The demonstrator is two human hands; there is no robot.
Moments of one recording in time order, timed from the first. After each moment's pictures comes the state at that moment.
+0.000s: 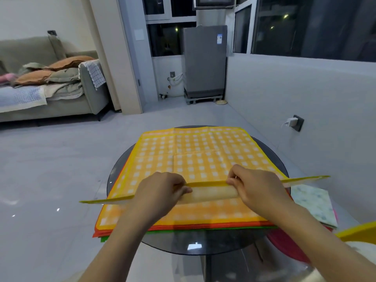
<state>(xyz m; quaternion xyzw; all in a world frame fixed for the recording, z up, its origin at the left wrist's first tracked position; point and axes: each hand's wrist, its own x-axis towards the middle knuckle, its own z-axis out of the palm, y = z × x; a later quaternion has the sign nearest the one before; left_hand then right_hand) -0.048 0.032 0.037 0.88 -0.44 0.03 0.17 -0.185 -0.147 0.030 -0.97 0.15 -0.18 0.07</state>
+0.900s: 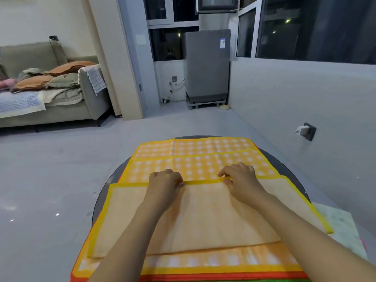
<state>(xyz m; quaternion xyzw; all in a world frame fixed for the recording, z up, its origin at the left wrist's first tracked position) 0.074 -0.053 -0.027 0.90 -0.40 0.09 0.18 -0.054 -0.241 -0.027 -0.96 0.18 -0.16 0.12</state>
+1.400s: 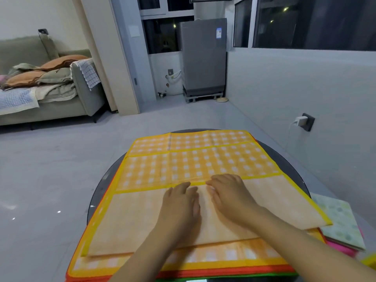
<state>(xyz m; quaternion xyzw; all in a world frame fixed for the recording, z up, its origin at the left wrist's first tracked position) 0.012 -0.056 -0.054 0.88 -0.45 0.08 0.16 -0.066 -0.202 -0.055 -0.98 0.12 -0.16 0.08</state>
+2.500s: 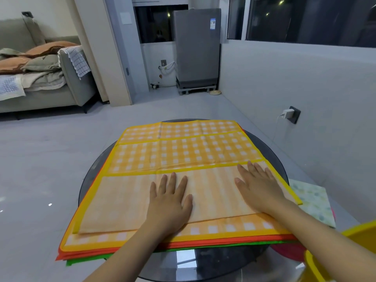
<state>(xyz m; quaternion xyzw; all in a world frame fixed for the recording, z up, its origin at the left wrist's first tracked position) -0.014 -0.043 -0.072 0.92 -0.39 -0.06 0.04 -0.144 -0.252 -0.063 -0.95 0.32 0.01 0.08</state>
